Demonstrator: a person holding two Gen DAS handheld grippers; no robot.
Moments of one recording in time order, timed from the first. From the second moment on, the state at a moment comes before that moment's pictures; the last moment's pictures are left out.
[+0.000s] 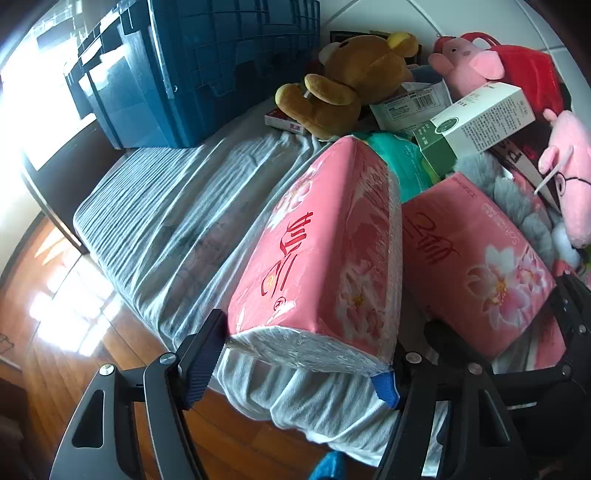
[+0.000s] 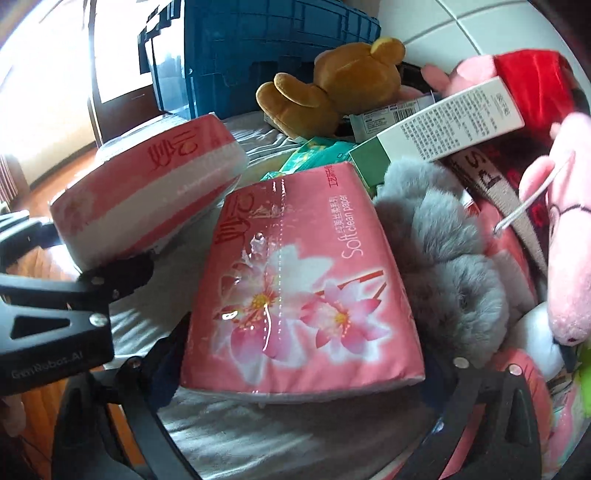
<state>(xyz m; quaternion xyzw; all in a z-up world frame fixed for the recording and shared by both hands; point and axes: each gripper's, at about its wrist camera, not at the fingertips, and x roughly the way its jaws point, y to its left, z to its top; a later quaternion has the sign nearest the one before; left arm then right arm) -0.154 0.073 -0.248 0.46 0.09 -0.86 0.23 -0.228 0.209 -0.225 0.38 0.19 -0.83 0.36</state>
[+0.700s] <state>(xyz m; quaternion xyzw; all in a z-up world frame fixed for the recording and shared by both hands) -0.148 0.020 -0.082 0.35 0.05 -0.91 0.20 -0.225 0.186 -0.036 0.32 0.10 -0.88 0.33</state>
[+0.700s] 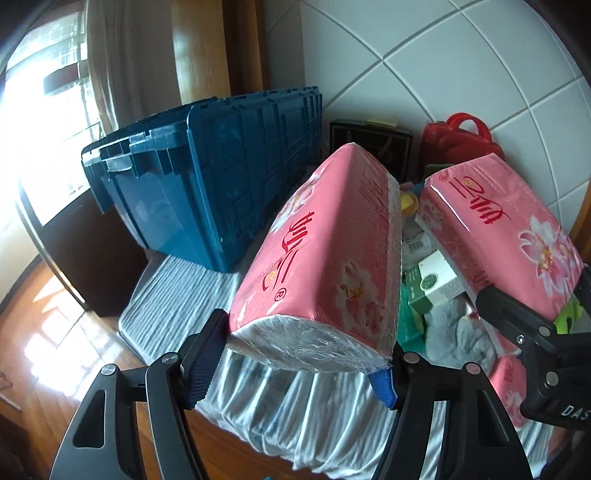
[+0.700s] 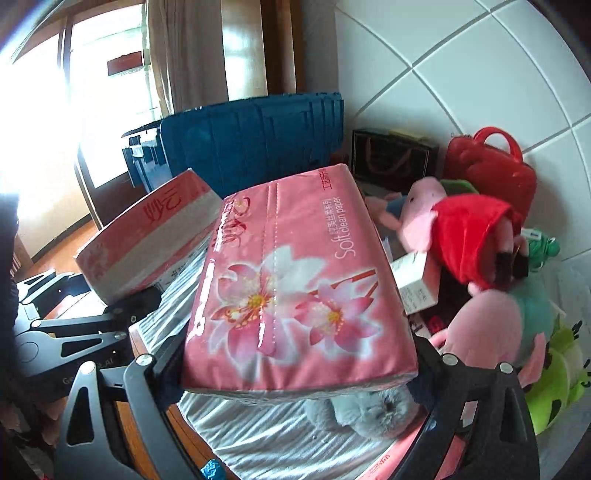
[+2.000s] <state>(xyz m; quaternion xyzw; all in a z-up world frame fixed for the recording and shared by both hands) -0.289 -0.361 0.040 0.31 0.02 -0.93 0.18 -0.327 -0.190 0.076 0.26 0.06 -0.93 0.25</state>
